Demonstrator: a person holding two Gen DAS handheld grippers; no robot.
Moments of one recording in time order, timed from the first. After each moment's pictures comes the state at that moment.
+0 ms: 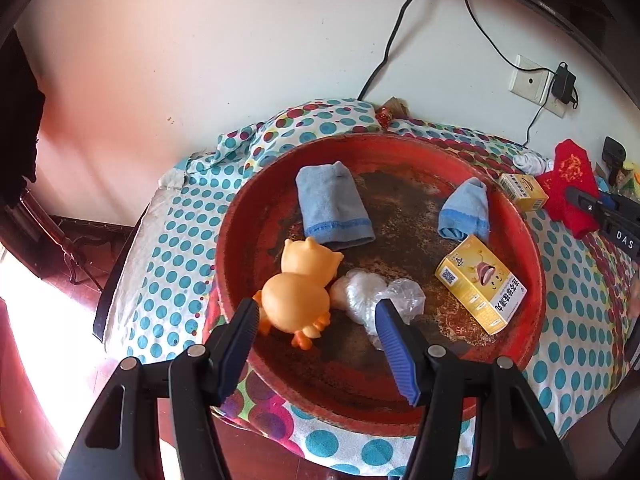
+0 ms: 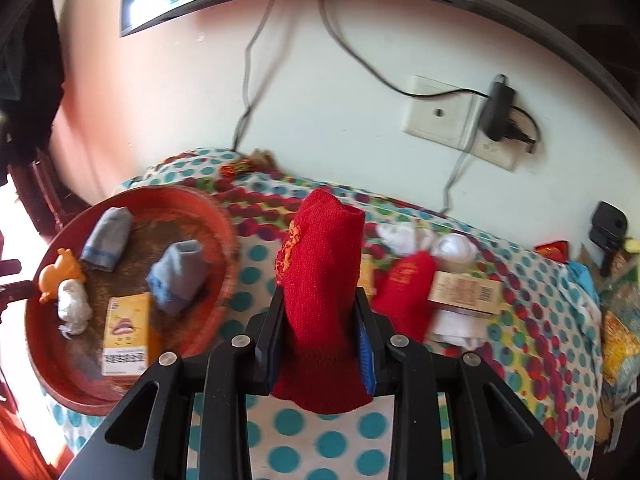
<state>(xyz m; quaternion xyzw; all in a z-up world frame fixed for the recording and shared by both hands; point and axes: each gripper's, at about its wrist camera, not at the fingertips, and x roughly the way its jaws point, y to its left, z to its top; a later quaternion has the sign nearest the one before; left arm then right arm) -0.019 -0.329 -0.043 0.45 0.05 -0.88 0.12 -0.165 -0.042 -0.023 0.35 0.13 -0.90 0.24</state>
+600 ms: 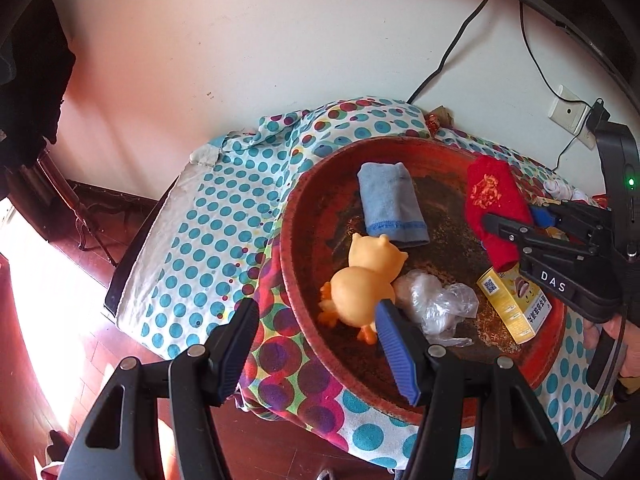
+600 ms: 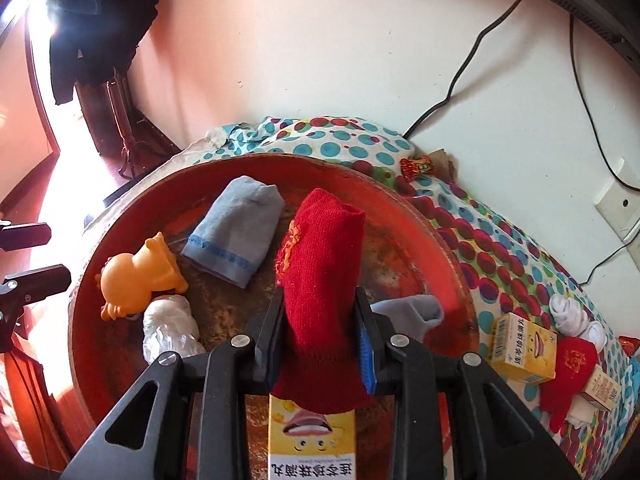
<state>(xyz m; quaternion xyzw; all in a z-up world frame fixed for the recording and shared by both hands) -0.004 -0.375 -0.042 0.46 0.10 -0.87 0.16 -0.138 -0.224 -0.054 0.38 0.22 -0.82 0.36</state>
